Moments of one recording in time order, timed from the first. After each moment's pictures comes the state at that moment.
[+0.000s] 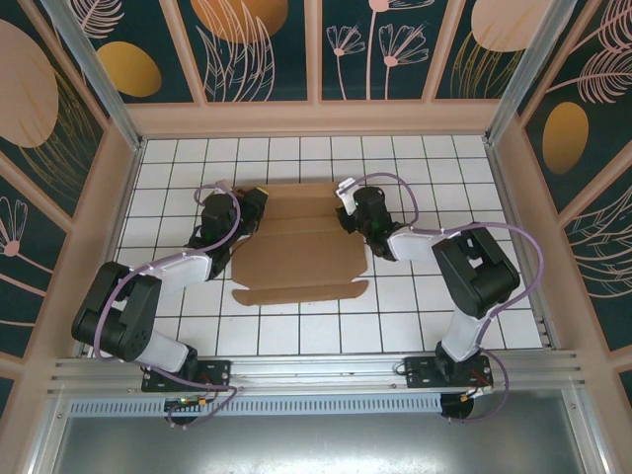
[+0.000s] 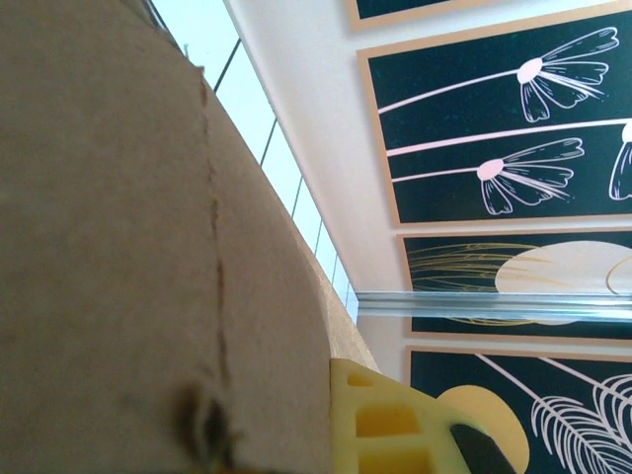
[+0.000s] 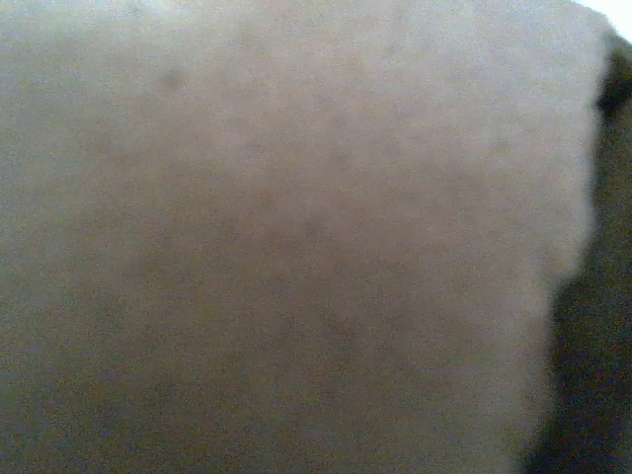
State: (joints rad) left arm -0.38 1.49 0.64 0.60 0.12 -1.40; right arm 0.56 1.78 0.89 0.35 0.15 -0.17
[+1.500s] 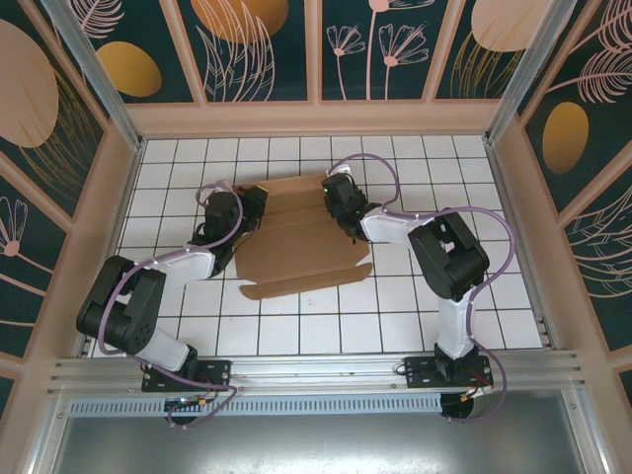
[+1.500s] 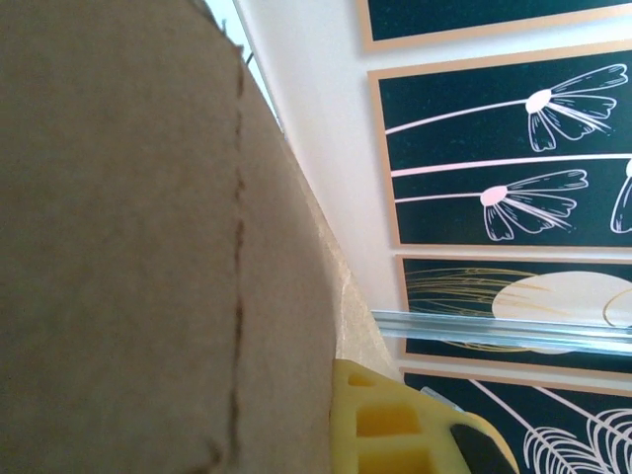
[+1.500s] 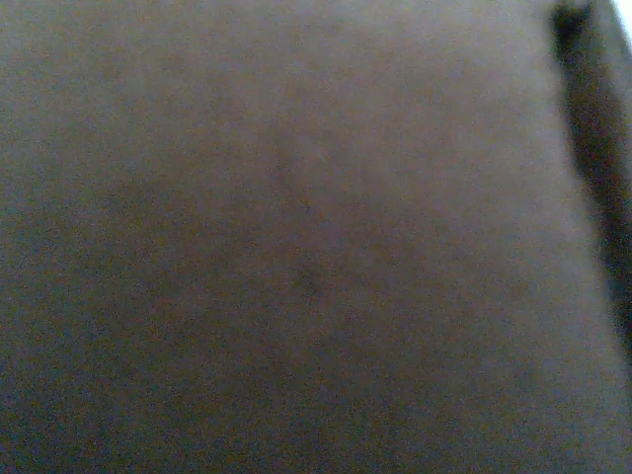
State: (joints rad) left arm -0.39 1.54 0.66 0.62 0.08 -1.45; right arm 0.65 1.96 1.20 0.06 0.49 0.13
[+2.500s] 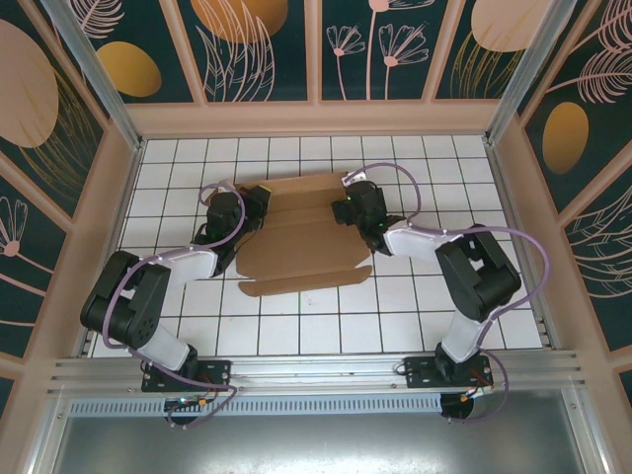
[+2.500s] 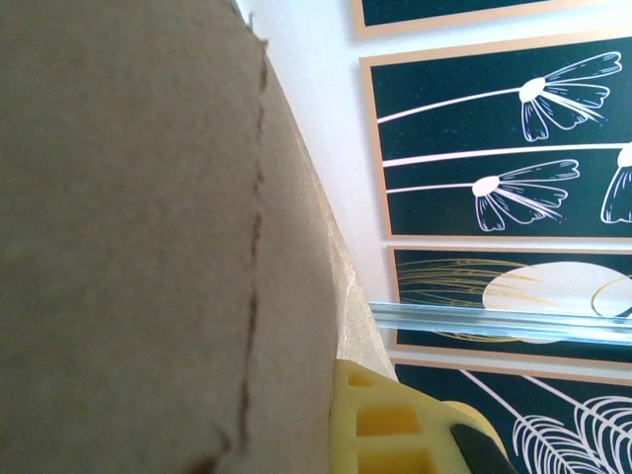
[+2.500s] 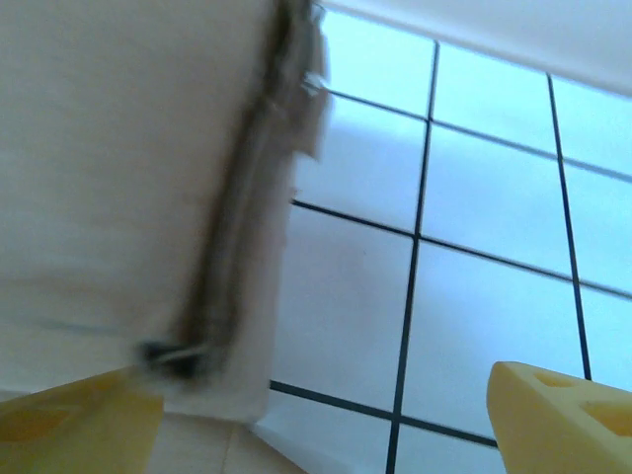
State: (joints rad) left arm -0.39 1.57 0.66 0.67 0.10 -1.46; right arm 0.60 1.73 0.95 0.20 0.34 0.03
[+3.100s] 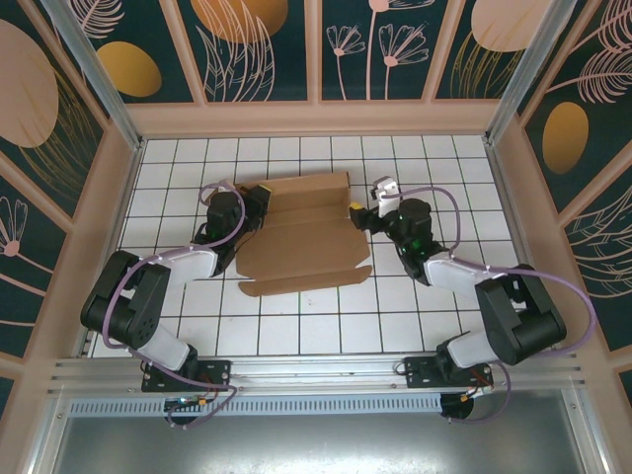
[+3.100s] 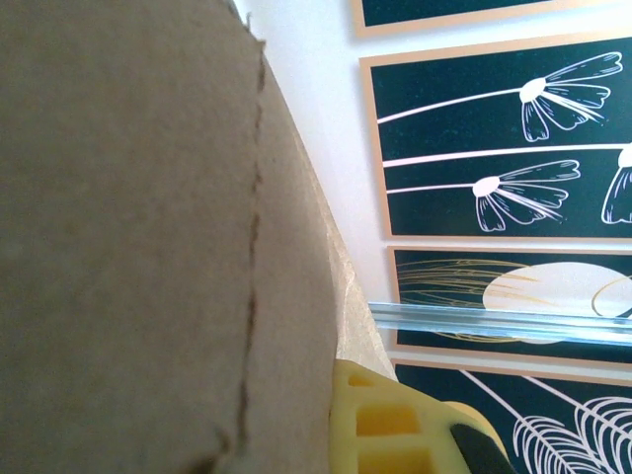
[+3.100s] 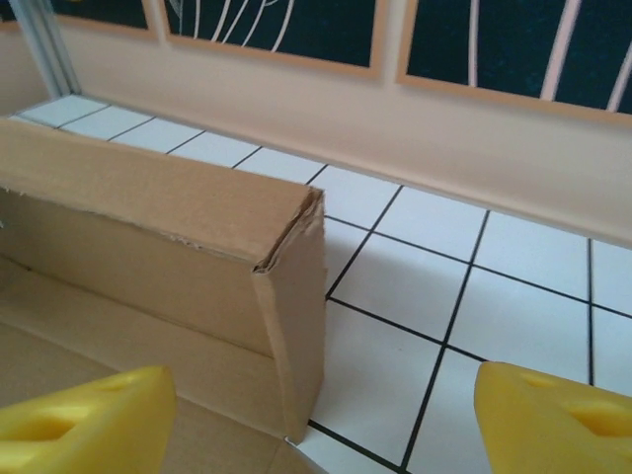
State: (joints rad) left arm -0.39 1.57 0.67 0.66 0.10 -1.46; right arm 0.44 1.44 0.58 0.63 -0.10 -0.08
